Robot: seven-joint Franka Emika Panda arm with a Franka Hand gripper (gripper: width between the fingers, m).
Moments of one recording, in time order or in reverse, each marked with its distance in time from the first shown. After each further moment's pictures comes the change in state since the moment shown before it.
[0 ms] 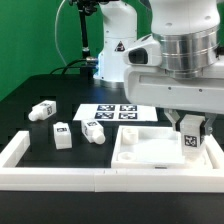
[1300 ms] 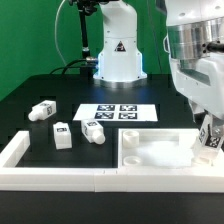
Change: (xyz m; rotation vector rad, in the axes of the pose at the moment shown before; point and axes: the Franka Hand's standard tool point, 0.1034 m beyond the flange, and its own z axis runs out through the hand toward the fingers) arm -0.020 -0.012 -0.004 0.098 0.064 0.538
